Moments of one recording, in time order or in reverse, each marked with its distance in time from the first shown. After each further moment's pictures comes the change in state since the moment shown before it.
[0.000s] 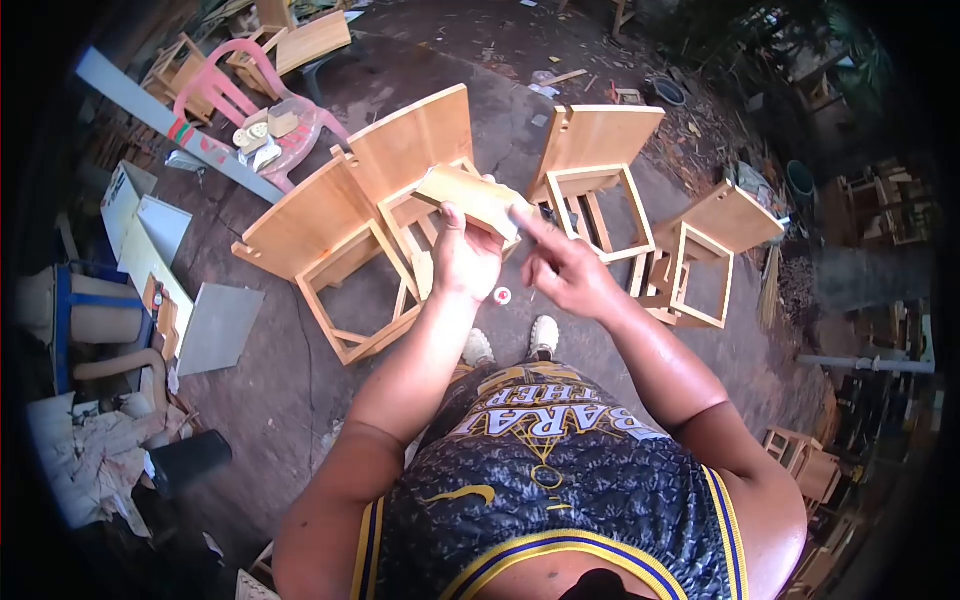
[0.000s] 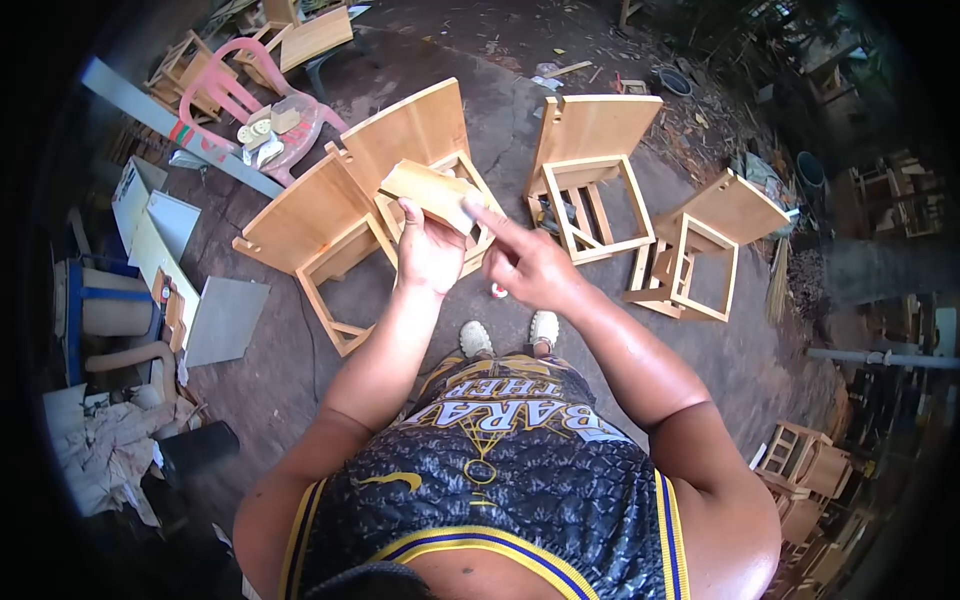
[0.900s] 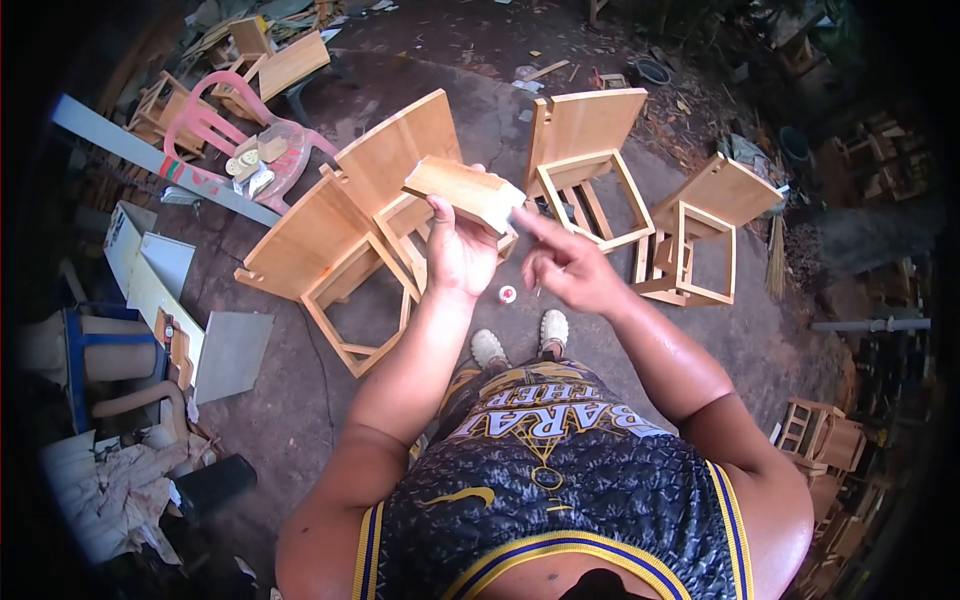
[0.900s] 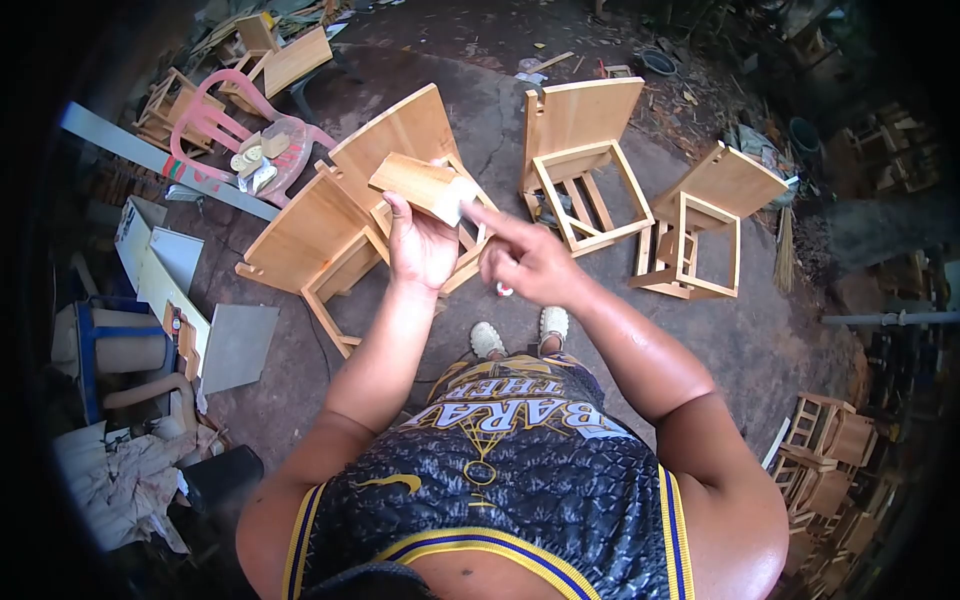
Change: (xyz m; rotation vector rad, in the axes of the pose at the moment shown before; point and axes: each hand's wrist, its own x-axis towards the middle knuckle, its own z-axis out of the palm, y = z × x) left_hand 0.003 -0.002 0.033 -0.029 -0.009 -0.036; right_hand -0.019 -0.005 -0.008 0.357 0.023 -0.001
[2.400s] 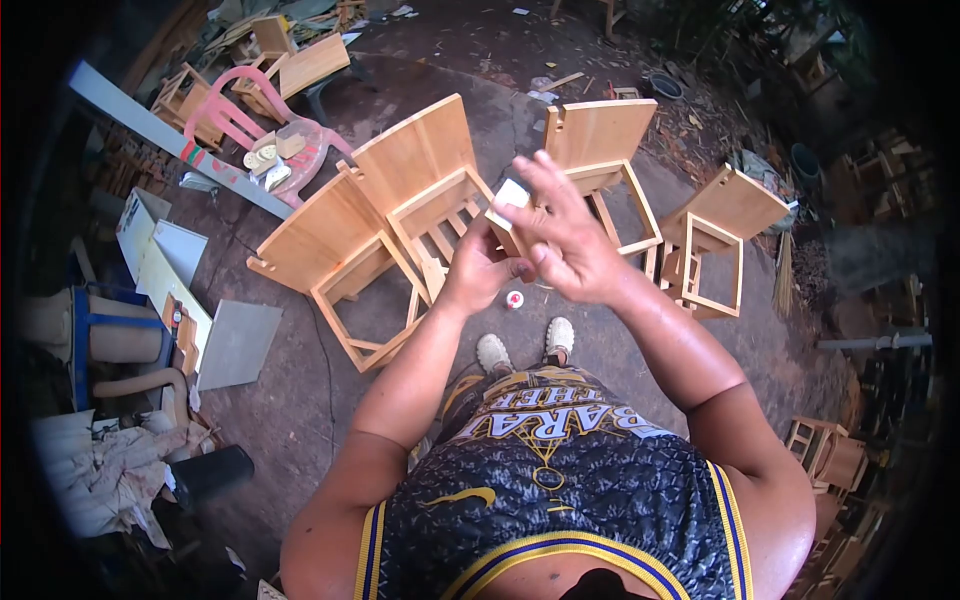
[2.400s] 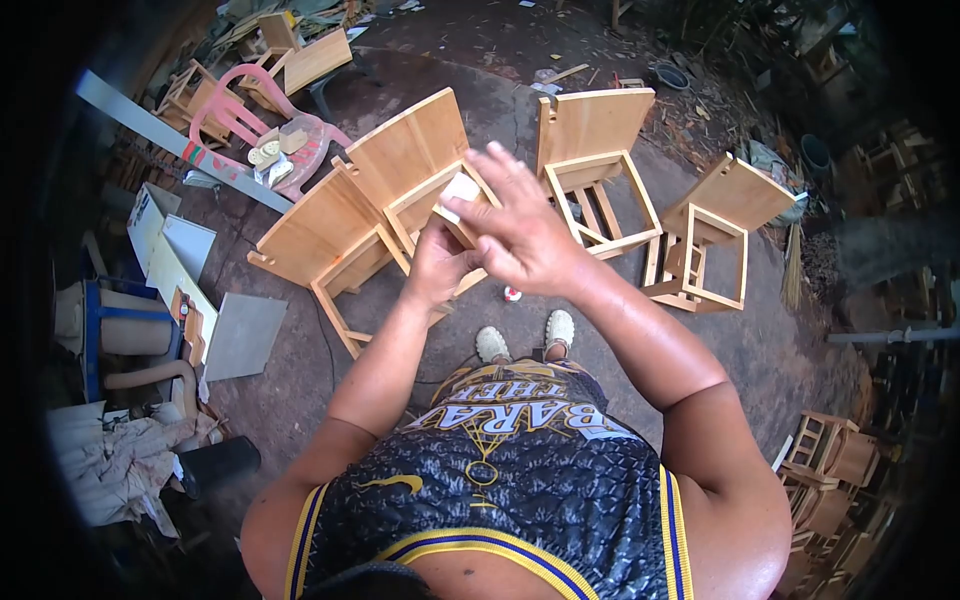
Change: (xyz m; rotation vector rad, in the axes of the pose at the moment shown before) left_hand -0.039 0.004 -0.003 0.803 -0.306 -0.064; right_hand 0.016 -0.034 -0.008 -0.814 0.002 -0.506
